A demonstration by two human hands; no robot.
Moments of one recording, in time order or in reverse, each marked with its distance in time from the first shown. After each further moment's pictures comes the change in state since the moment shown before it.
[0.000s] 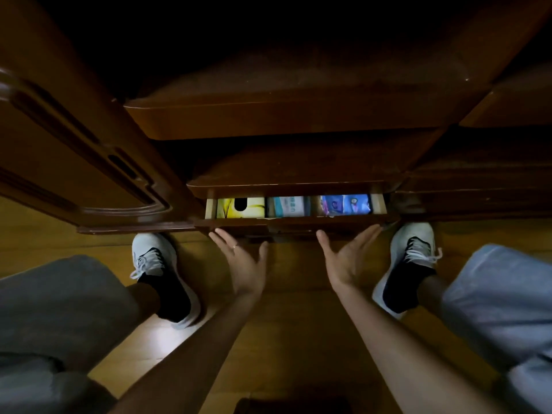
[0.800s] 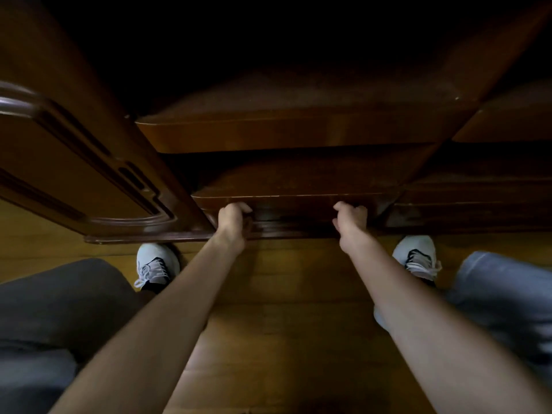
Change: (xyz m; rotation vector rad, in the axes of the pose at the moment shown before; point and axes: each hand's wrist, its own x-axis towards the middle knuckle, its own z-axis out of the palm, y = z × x) left_hand 0.082 0.084 -0.038 -0.758 -0.156 -0.484; right_hand 0.074 -0.091 -0.016 0.451 -0.121 0.425
